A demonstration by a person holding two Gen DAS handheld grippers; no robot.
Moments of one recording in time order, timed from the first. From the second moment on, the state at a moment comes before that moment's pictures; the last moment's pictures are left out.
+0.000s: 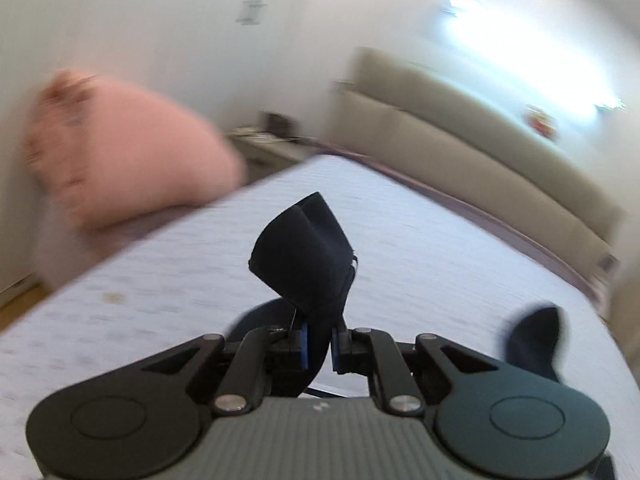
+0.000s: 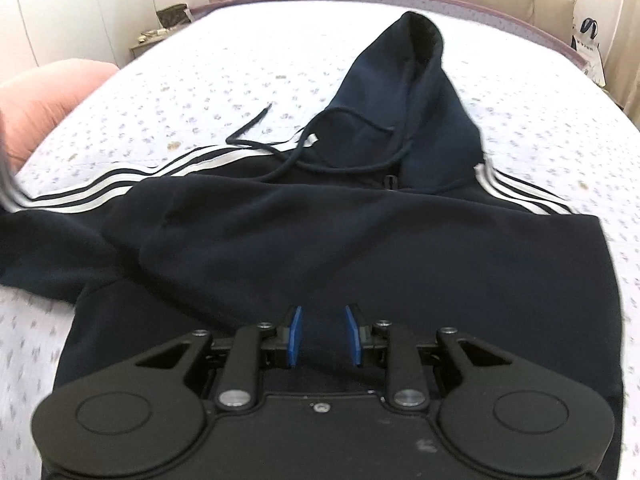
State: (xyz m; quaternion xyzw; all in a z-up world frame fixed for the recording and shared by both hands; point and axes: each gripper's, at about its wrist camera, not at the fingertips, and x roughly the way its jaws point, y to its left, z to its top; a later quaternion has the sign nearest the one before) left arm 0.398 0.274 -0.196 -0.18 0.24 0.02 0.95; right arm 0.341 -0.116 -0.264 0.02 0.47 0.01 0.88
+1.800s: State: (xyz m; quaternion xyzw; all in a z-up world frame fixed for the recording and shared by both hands) left arm 0.468 0.017 -0.348 -0.04 0.44 -0.05 0.90; right arm 0.324 -0.349 -0.288 0.12 0.49 -0.15 0.85
